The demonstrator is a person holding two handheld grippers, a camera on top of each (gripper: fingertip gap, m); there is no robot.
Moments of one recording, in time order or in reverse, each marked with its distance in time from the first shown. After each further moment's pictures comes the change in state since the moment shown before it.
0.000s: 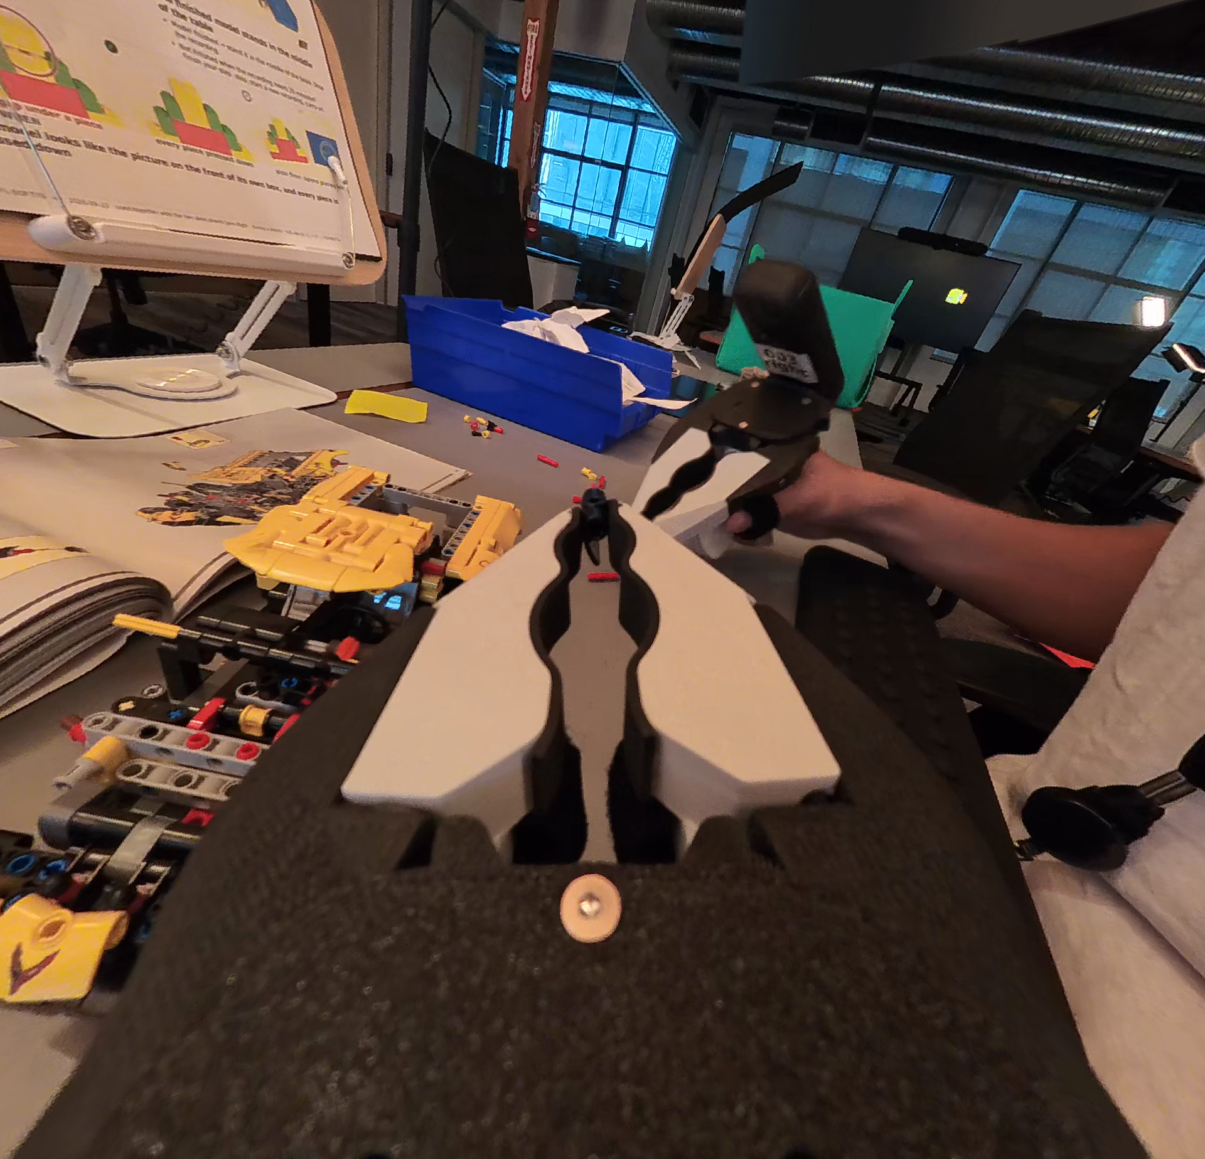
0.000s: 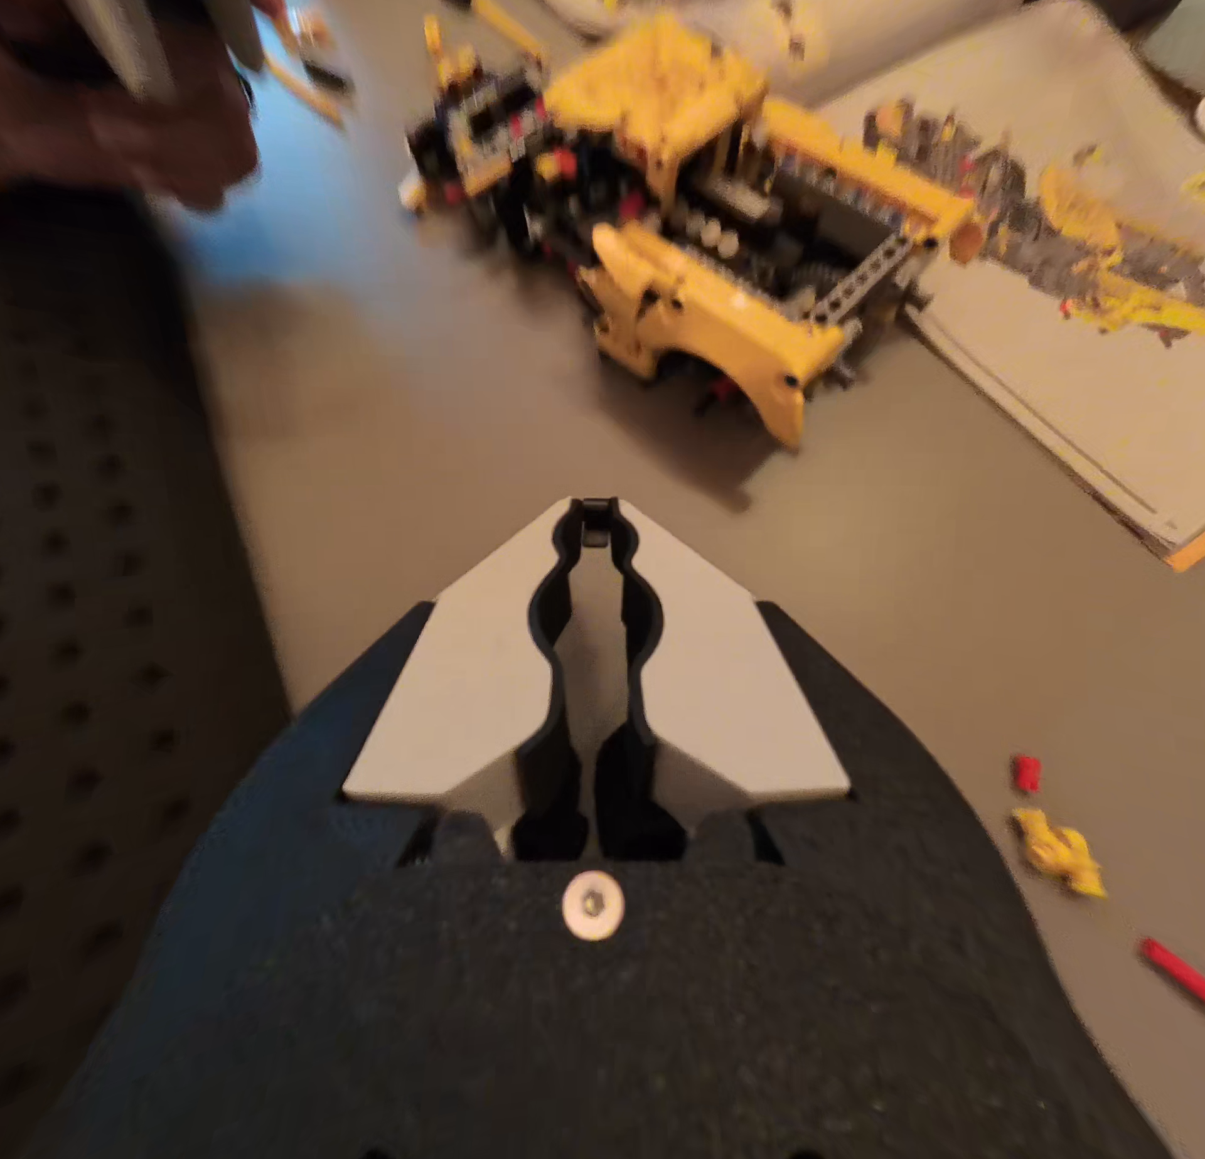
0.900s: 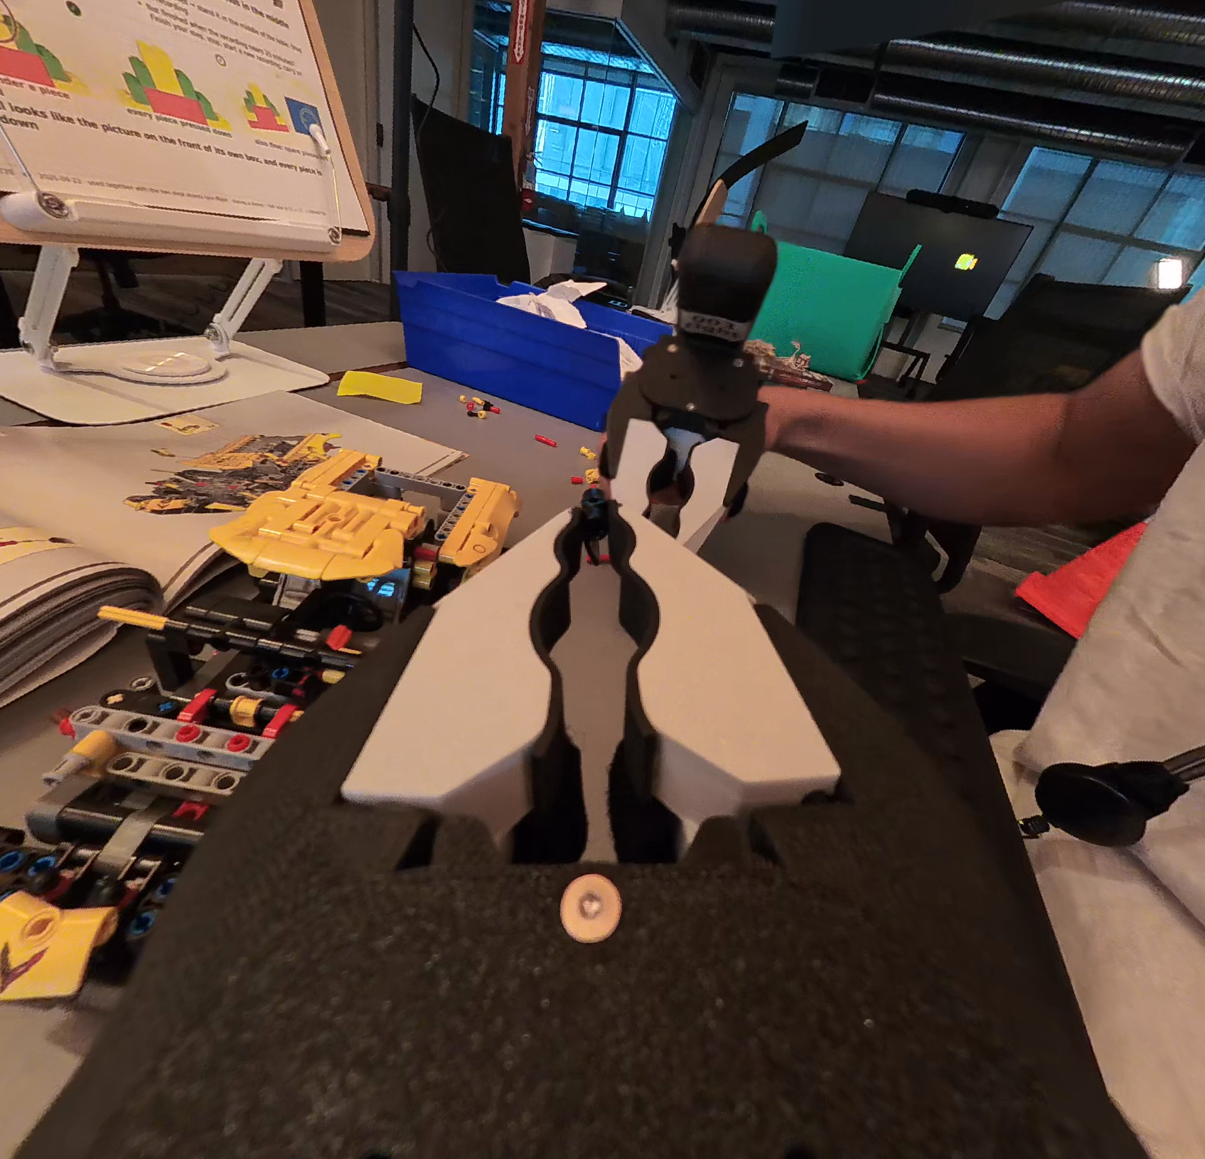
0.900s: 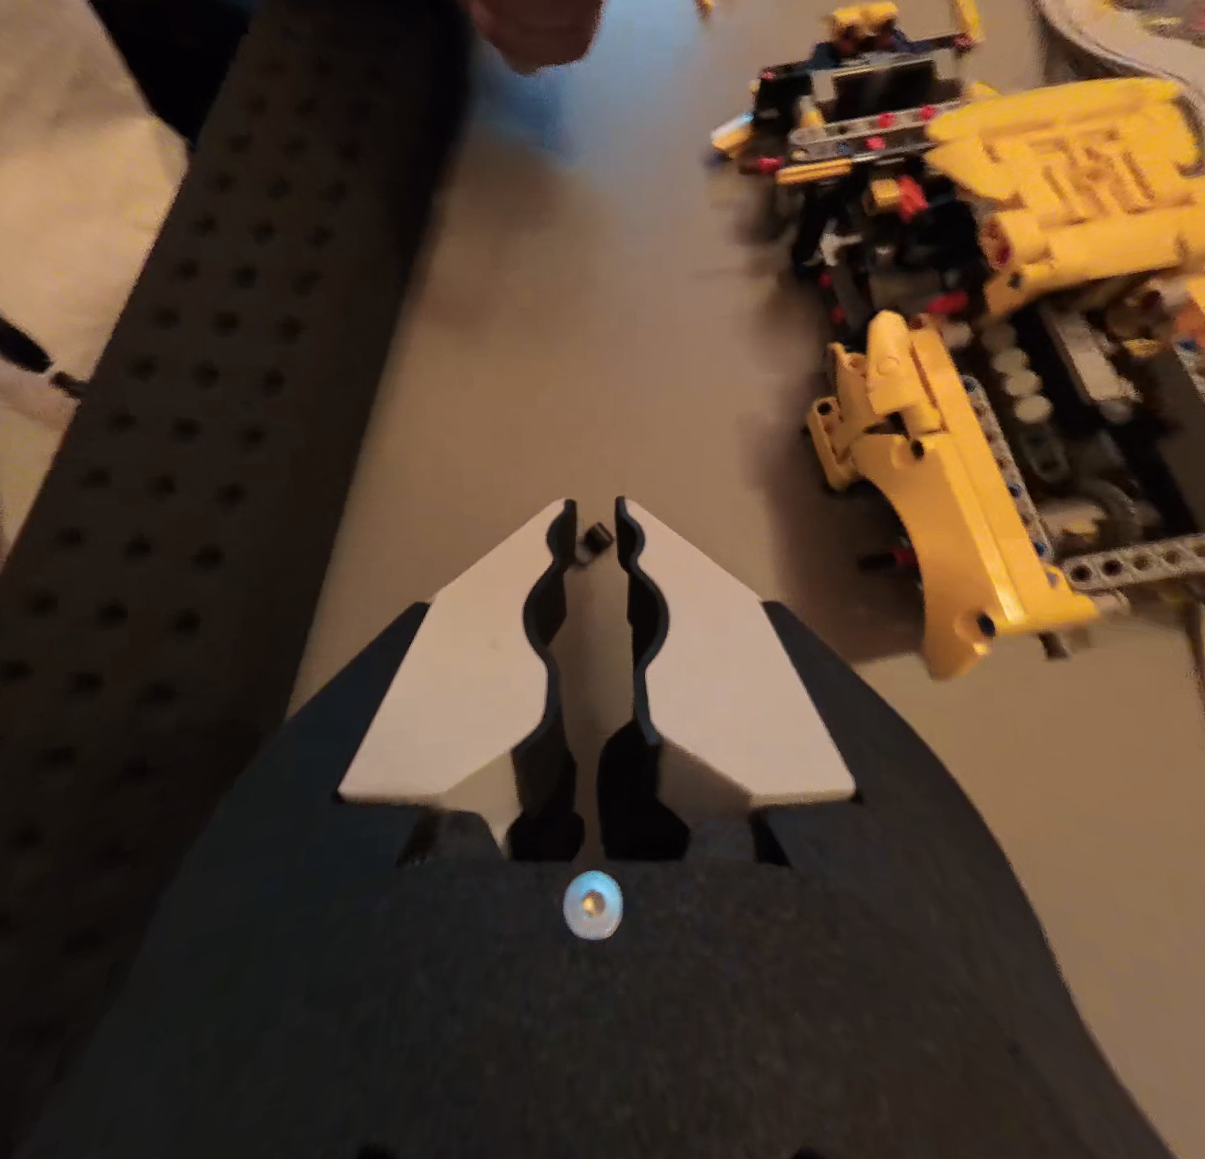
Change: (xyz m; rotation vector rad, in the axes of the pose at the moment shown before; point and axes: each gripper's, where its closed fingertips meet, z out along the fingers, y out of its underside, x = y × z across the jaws) left arm 0.003 0.008 0.003 -0.040 0.001 0.017; right arm -0.040 0.003 0.021 -0.124 -0.487 -0.395
